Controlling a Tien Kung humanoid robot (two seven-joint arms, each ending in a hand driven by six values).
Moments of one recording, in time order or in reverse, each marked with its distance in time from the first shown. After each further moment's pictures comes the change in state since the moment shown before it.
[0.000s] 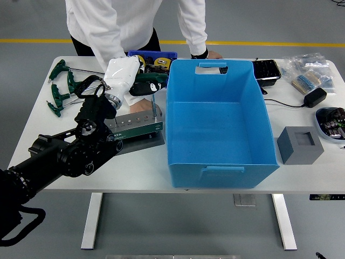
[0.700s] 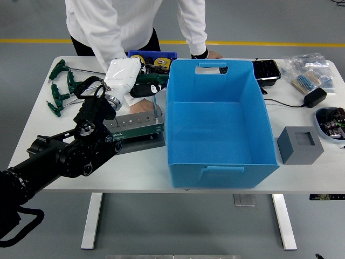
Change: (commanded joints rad) left arm 0.003 0.007 0.002 -0.016 0.008 -0.008 -0.030; right arm -0.006 0.004 0.000 -0.001 0.004 -0.005 -0.001
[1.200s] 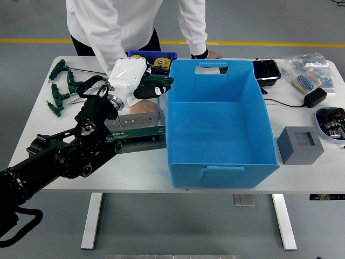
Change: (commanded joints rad) left arm 0.002 0.015 -0.016 -0.049 0.022 -0.017 -0.029; right arm -0.008 0.007 -0.009 -0.005 0.025 -0.013 0.008
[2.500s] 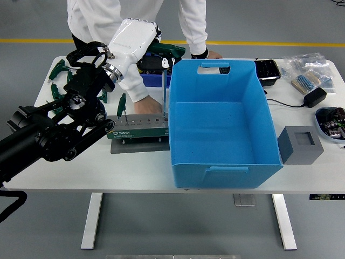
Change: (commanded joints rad) left arm -0.098 0.144 -0.068 -0.262 0.161 -0.105 0.031; right arm -0.022 0.009 -0.023 -0.007 0.054 -0.008 0.019
